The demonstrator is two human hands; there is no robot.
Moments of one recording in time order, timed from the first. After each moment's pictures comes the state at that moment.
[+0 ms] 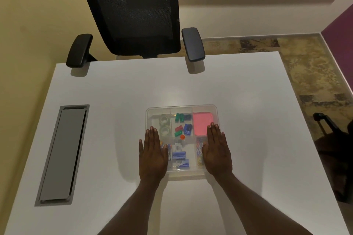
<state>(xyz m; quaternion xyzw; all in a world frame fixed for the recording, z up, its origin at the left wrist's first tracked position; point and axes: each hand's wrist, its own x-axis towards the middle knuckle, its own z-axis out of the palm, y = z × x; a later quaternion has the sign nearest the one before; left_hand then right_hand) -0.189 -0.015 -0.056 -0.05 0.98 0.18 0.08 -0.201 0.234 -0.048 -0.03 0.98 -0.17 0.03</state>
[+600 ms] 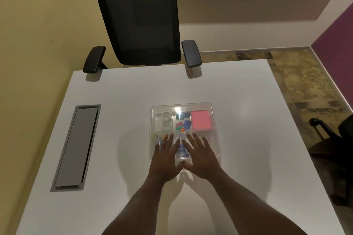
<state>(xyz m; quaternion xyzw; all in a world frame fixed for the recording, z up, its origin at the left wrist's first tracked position) -0.141 0.008 -0.010 0.10 0.97 0.12 0.18 -0.150 0.196 -0.009 -0.20 0.97 -0.12 0.12</state>
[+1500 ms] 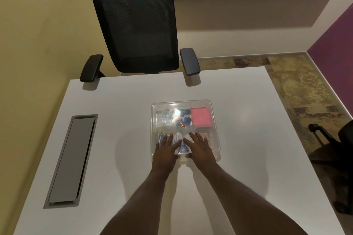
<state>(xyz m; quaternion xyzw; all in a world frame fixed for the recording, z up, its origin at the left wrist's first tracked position) -0.209 0.019 -0.006 0.06 0.97 0.13 0.21 -0.216 0.188 -0.005 -0.11 0.97 -0.11 0.20</state>
